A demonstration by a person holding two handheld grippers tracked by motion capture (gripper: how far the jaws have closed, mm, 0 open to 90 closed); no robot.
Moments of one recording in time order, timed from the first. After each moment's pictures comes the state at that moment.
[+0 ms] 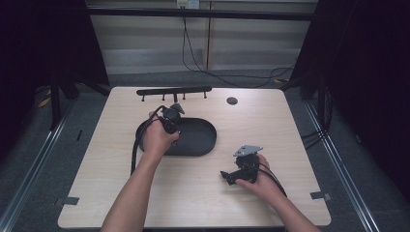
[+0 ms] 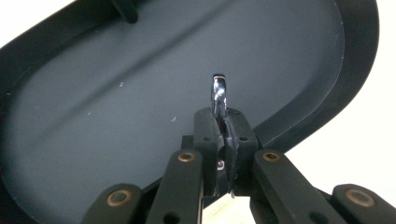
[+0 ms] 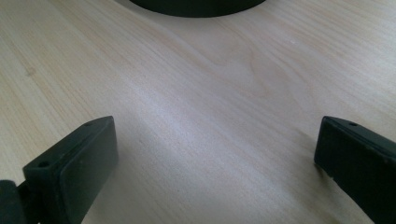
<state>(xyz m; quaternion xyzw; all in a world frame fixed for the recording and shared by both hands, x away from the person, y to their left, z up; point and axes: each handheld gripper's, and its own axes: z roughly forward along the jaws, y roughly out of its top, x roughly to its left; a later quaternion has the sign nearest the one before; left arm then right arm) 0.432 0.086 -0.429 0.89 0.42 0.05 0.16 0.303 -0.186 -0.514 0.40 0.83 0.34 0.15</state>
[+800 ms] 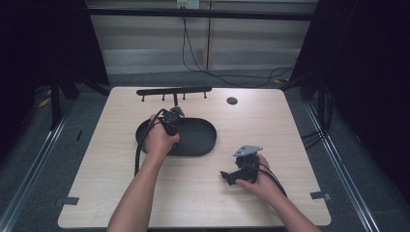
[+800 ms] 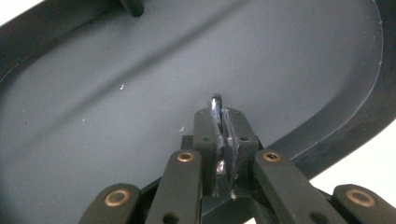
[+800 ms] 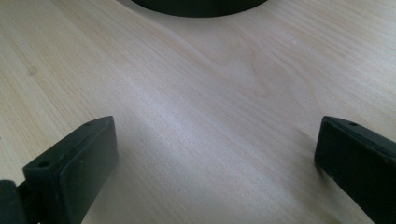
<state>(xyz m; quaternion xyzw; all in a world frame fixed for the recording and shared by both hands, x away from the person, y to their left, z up) 0.439 0.088 -0.447 0.89 0.43 0.05 0.15 0.302 -0.186 -0.514 0.40 0.84 0.34 0.15</state>
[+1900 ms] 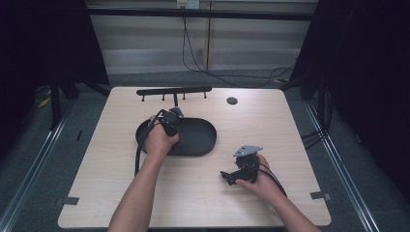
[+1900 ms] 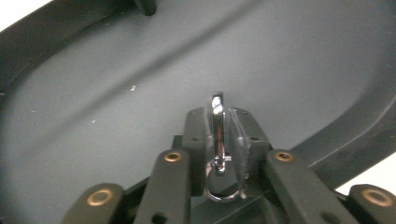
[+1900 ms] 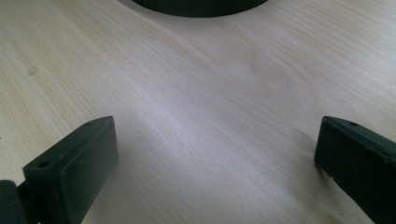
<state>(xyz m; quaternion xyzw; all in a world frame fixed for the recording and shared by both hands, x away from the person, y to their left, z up) 0.440 0.090 -0.453 0.88 0.44 0.07 0.15 0.302 -0.186 -0.514 0.40 0.84 0.34 0.15</state>
